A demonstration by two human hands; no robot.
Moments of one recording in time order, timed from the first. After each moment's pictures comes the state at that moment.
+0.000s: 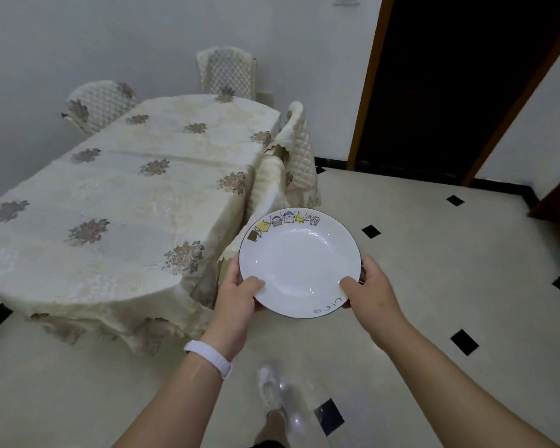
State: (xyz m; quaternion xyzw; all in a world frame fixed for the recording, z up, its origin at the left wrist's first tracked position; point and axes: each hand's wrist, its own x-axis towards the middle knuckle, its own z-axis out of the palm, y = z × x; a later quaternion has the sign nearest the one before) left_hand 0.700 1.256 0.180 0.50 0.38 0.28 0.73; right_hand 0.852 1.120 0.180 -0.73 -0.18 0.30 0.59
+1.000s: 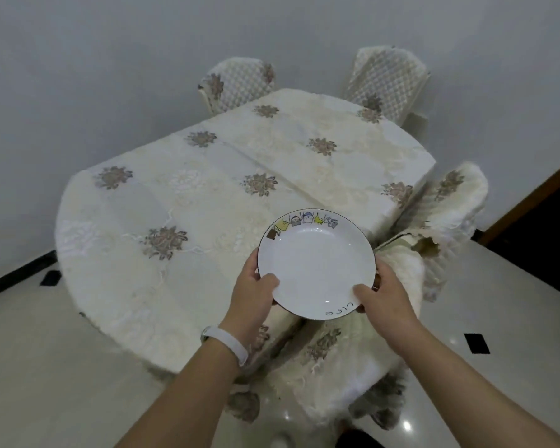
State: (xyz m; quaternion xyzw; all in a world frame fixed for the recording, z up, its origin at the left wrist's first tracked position) left_hand 0.765 1.594 0.162 0.42 0.52 0.39 0.64; right_hand 0.967 1.536 0.166 -0.72 -0.37 0.40 0.43
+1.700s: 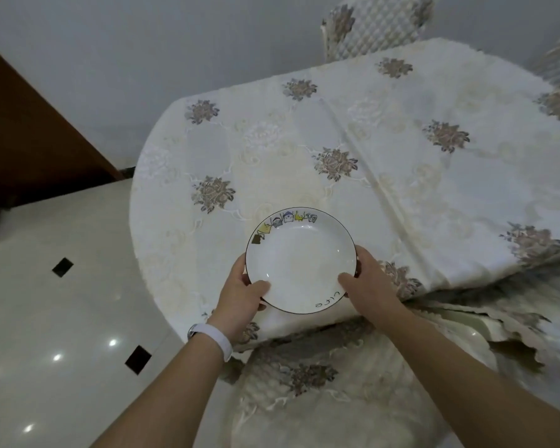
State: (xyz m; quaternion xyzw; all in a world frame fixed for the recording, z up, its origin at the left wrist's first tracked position) left_hand 0.794 1.635 0.081 0.27 0.72 0.40 0.49; right_hand 1.010 1.717 0.079 -0.61 -0.59 0.50 0.17
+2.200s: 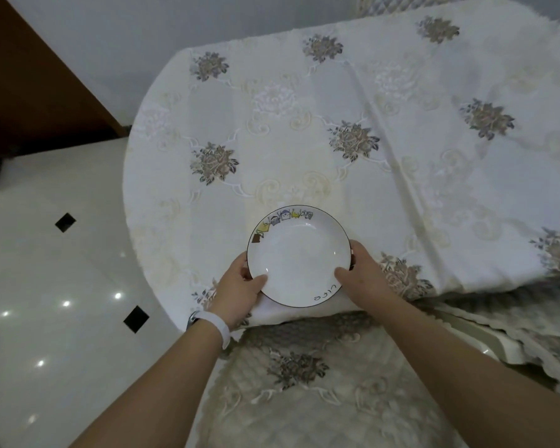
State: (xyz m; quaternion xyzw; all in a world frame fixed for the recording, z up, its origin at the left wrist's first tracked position) left_hand 0.792 1.638 0.028 0.26 0.77 0.35 0.46; right_hand 1.005 1.748 0.023 -0.60 -0.62 0.50 0.06
